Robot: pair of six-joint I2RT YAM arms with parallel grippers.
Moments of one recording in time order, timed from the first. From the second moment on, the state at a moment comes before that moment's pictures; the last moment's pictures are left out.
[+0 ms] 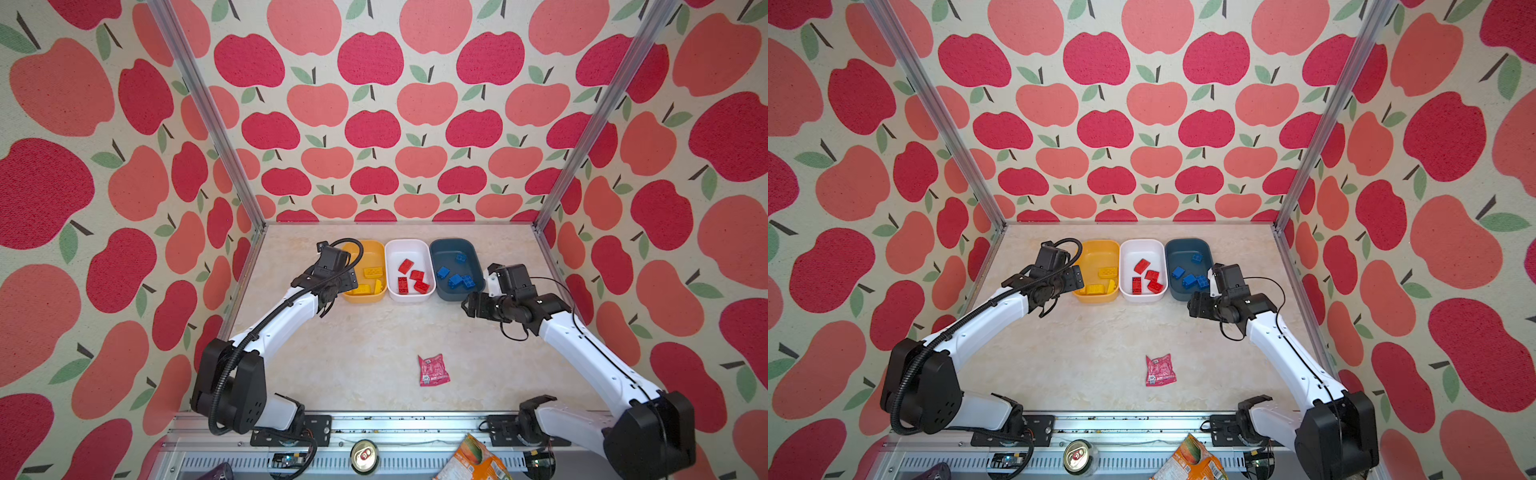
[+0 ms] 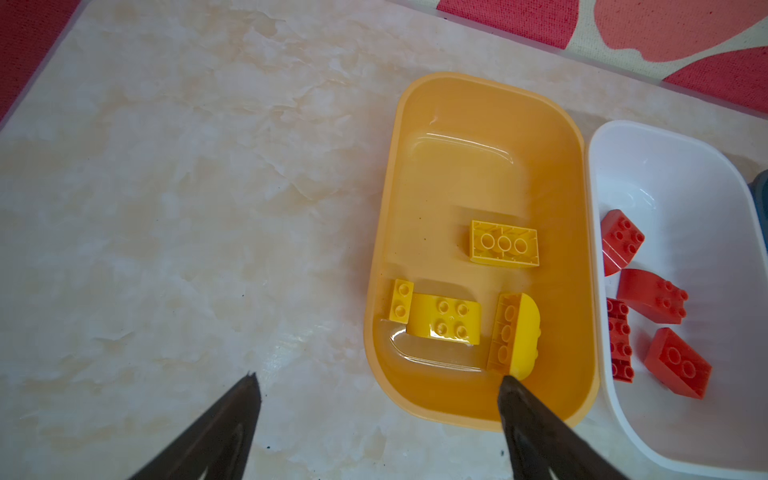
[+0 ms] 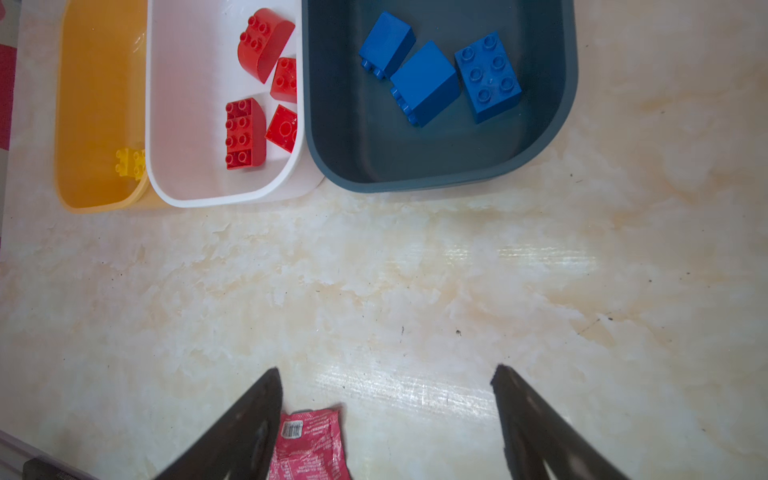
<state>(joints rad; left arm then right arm) -0.37 1.39 0.99 -0.44 -0.29 -0.46 0.36 1.17 0.90 -0.68 -0.15 0.37</state>
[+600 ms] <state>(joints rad) -0.17 1.20 0.68 -0.12 -0.35 -0.23 0.21 1.28 0.93 -0.49 0.00 0.10</state>
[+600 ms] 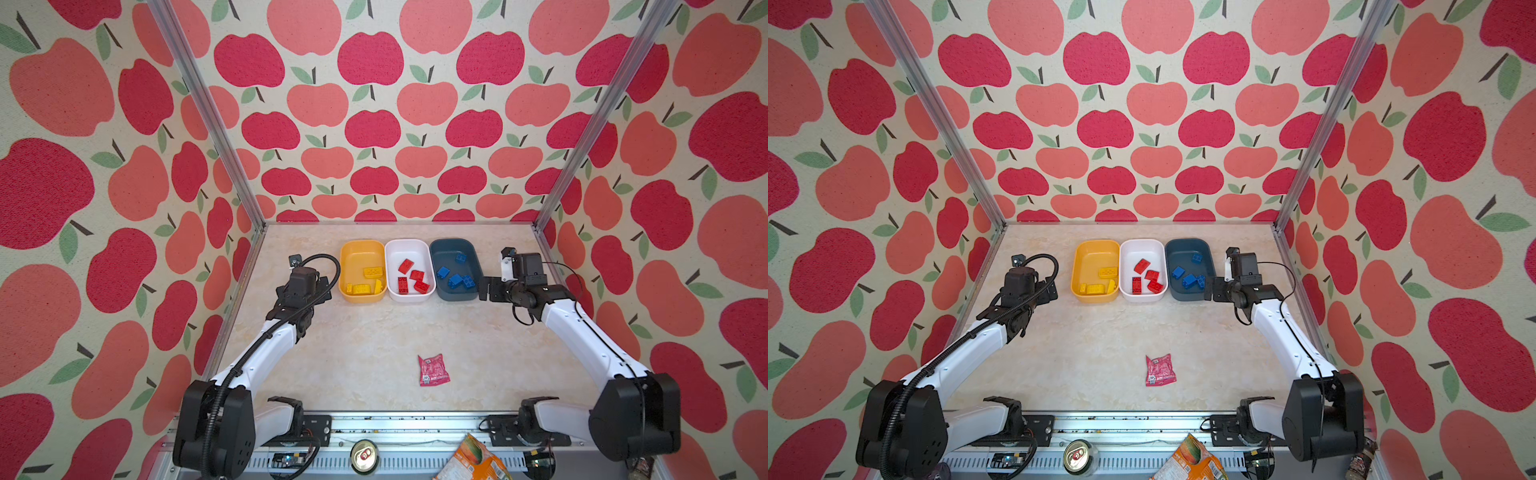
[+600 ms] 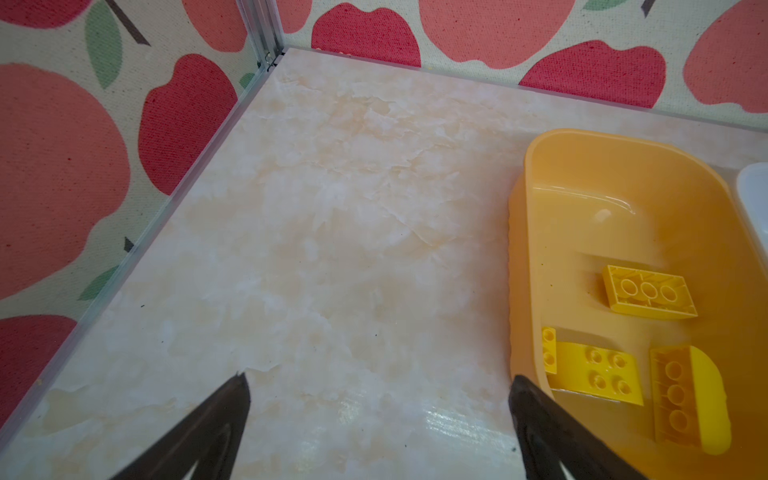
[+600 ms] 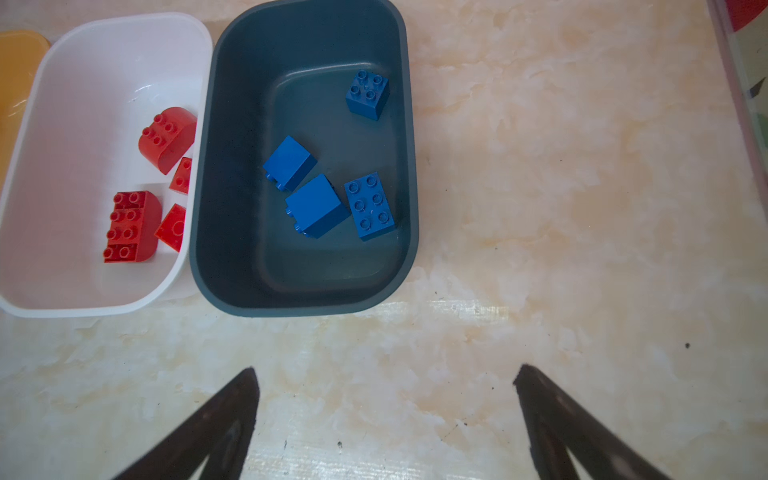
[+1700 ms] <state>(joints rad) 0.00 1.53 0.36 0.81 -0.35 -0.02 0.10 1.52 0.51 0.56 0.00 -0.16</state>
